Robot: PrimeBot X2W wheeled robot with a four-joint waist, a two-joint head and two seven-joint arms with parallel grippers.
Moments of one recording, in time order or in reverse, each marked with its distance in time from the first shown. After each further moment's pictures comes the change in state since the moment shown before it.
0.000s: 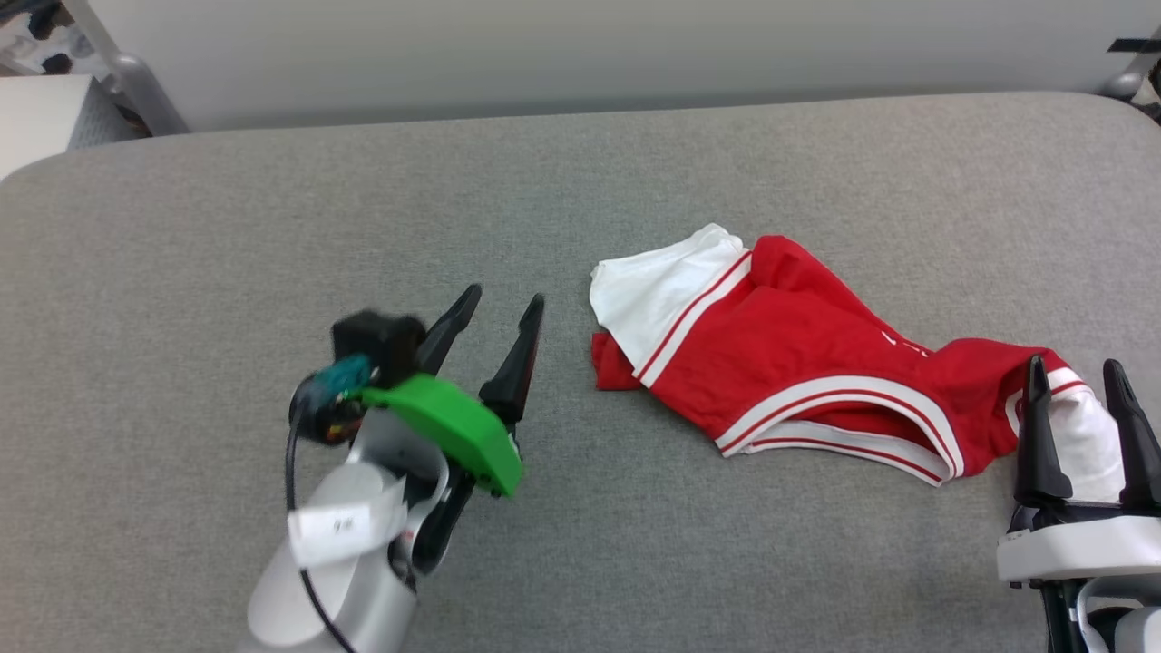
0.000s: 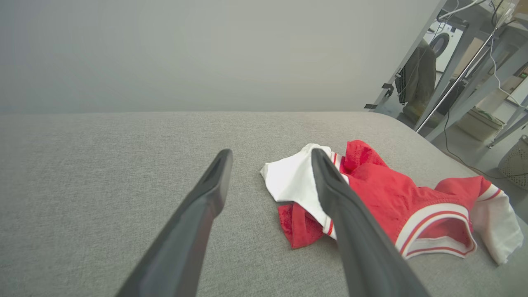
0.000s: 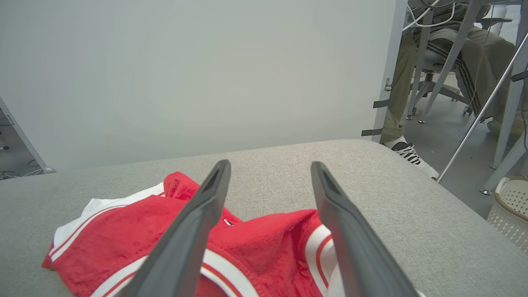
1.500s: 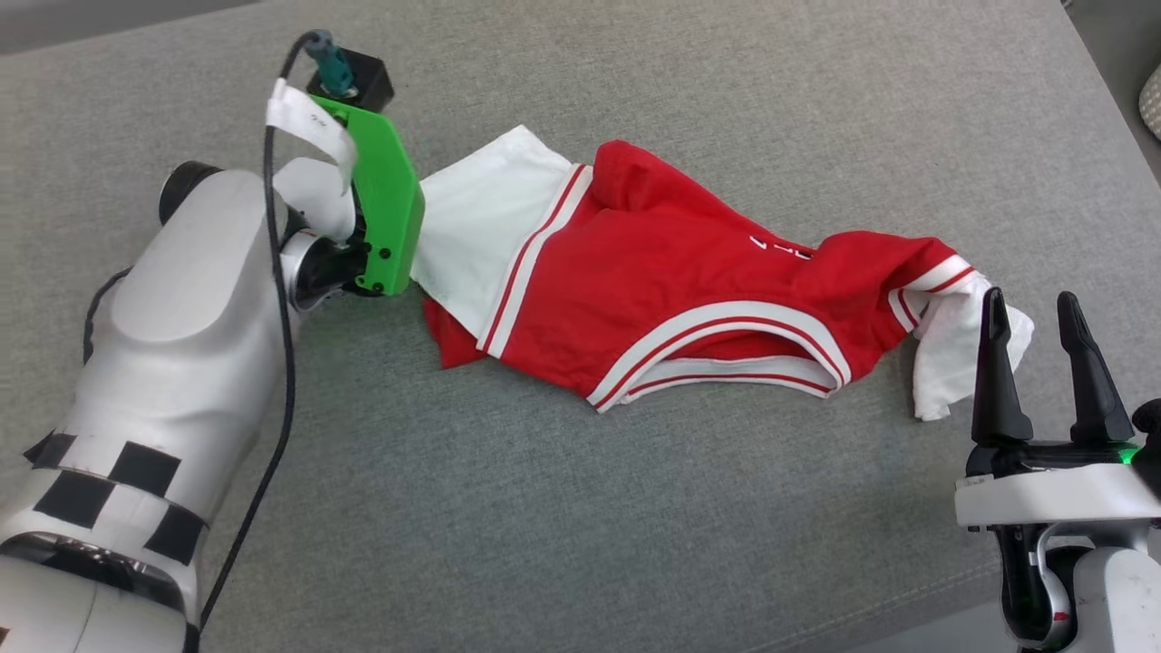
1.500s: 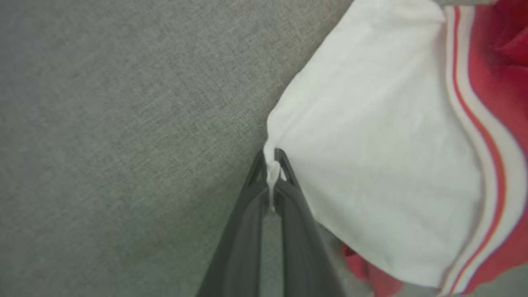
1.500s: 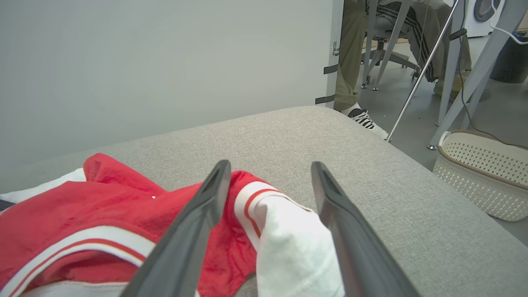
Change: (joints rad) left arm -0.692 0.198 -0.308 0.509 -0.220 -0.002 0.823; right arm -0.104 0.024 0.084 0.015 0.075 0.000 -0.028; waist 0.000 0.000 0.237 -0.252
